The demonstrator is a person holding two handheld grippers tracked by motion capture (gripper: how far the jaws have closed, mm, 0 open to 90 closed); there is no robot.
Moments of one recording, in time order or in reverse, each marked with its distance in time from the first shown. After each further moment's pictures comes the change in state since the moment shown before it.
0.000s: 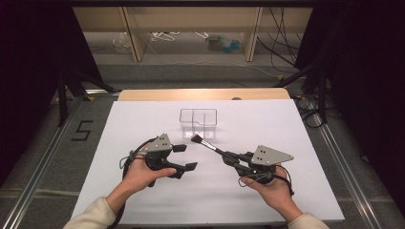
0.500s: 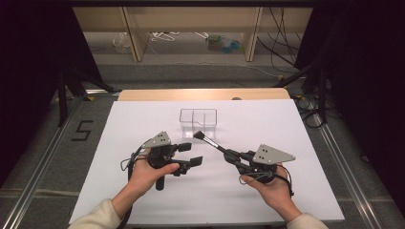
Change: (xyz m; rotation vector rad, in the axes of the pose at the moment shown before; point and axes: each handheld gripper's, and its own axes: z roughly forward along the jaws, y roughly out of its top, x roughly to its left) left arm -0.008 0.007 0.004 -0.132 -0.014 -0.174; right arm -0.001 -0.001 -0.001 -0.029 -0.045 0.022
